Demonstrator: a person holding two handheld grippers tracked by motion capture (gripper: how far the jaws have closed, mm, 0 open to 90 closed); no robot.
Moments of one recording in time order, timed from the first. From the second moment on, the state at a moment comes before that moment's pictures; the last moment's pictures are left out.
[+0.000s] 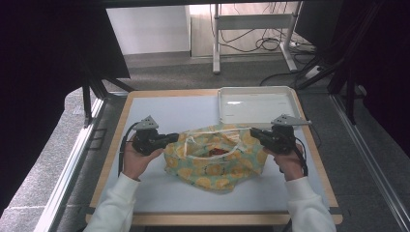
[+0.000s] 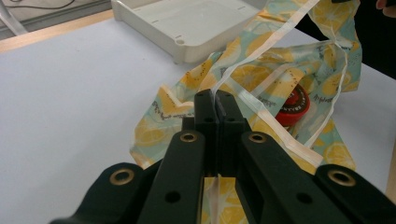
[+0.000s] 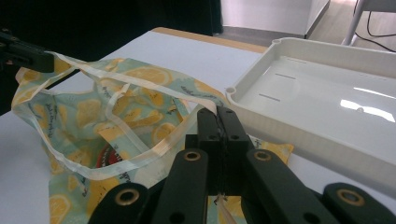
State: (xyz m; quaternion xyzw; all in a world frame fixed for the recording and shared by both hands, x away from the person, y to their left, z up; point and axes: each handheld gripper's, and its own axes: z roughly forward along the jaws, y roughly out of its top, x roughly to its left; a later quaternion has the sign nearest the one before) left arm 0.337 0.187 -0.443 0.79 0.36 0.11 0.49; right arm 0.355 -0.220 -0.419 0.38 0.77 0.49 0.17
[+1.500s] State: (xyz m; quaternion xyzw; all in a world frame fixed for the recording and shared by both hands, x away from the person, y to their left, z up) left arm 0.317 0.186 -0.444 0.79 0.35 0.09 0.49; right arm 0.325 -0.225 -0.425 0.37 0.77 0.50 0.16
